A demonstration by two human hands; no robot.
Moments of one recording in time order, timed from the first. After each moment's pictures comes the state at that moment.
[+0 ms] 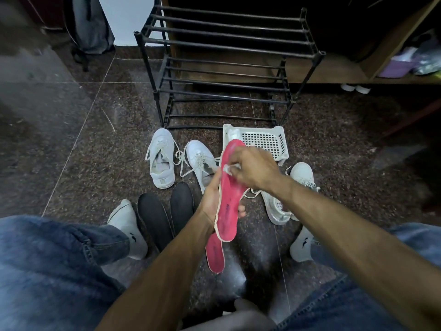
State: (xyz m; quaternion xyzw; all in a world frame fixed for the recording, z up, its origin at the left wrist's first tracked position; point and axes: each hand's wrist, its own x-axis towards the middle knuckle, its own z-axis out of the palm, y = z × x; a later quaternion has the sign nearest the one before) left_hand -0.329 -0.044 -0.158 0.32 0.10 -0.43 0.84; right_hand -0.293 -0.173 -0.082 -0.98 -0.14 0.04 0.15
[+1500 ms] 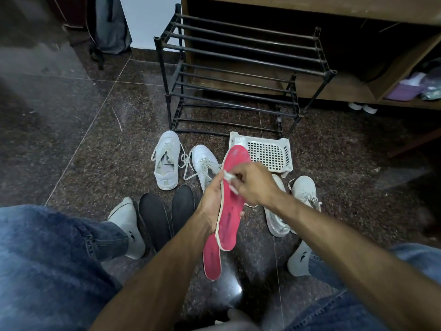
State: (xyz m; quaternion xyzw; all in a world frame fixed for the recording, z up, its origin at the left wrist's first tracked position) left_hand -0.329 -0.040 -0.135 0.35 0.12 -0.36 0.85; right_hand -0.313 -0.159 -0.072 -0.96 -0.13 0.07 0.23
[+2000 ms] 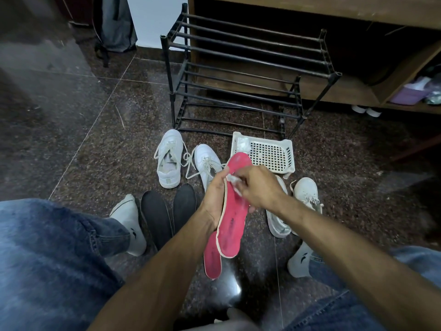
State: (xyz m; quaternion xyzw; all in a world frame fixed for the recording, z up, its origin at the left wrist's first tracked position) left_hand -0.328 -0.040 -0.126 0.30 0.13 -0.34 0.88; right_hand -0.318 -0.161 -0.072 -0.96 -0.13 0.10 0.21
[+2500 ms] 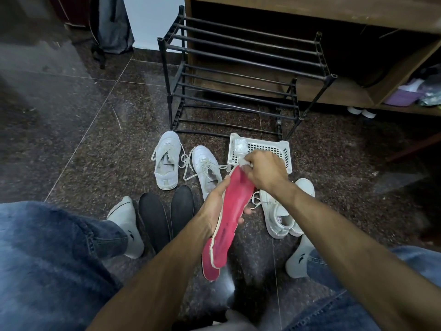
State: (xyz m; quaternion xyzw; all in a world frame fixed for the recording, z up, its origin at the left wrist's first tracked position) left_hand -0.334 -0.036 -0.136 0.37 0.13 -0.41 0.82; right_hand -0.281 -0.175 -0.077 -0.99 -0.06 0.02 0.10
